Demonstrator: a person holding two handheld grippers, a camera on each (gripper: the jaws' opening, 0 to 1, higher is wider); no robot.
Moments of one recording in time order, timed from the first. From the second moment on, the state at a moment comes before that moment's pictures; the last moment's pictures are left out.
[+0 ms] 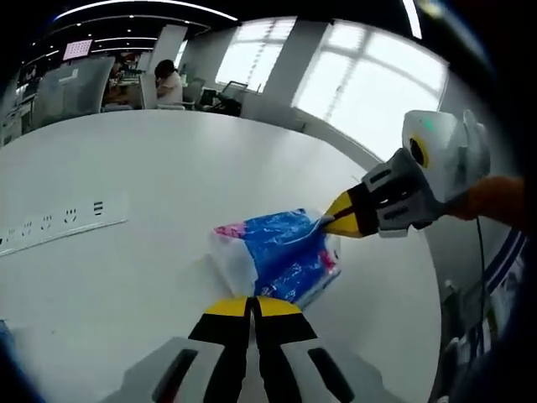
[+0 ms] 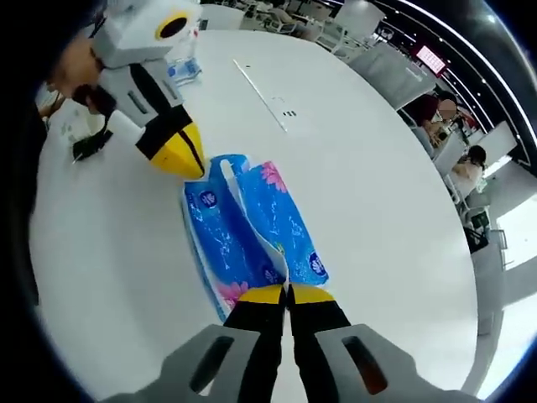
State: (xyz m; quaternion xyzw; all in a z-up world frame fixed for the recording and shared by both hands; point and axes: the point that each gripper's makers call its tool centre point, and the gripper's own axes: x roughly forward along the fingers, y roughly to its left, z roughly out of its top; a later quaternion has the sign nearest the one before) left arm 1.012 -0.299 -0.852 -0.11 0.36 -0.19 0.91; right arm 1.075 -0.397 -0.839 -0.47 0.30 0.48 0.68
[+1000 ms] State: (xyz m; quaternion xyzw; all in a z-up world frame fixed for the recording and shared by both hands) left arm 1.005 -0.287 -0.846 -0.09 0.36 -0.18 0.91; right arm 1.060 -0.388 -0.832 -0.43 0.30 0.47 0.71
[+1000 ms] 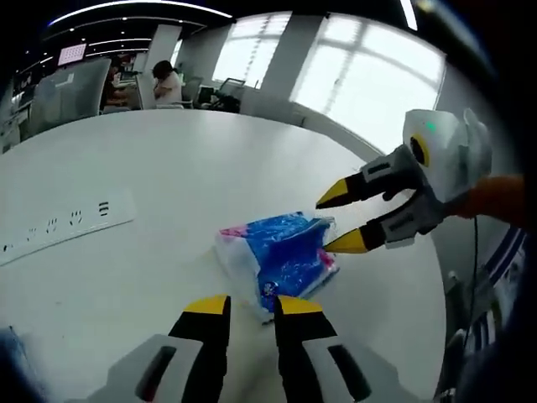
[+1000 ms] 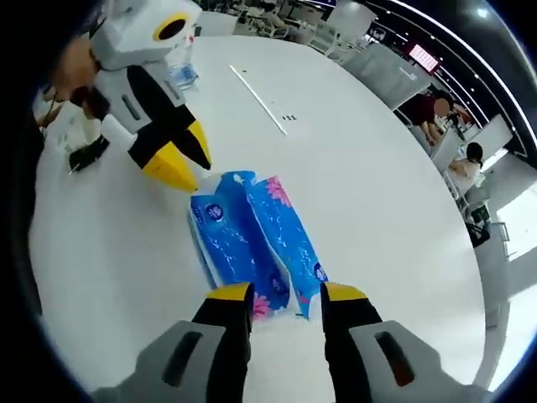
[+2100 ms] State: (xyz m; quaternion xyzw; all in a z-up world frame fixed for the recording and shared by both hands) left arm 0.933 -0.205 -0.790 -0.09 0.36 -0.08 0.93; right arm 1.013 -0.303 -0.787 -0.29 0.26 0.53 0.75
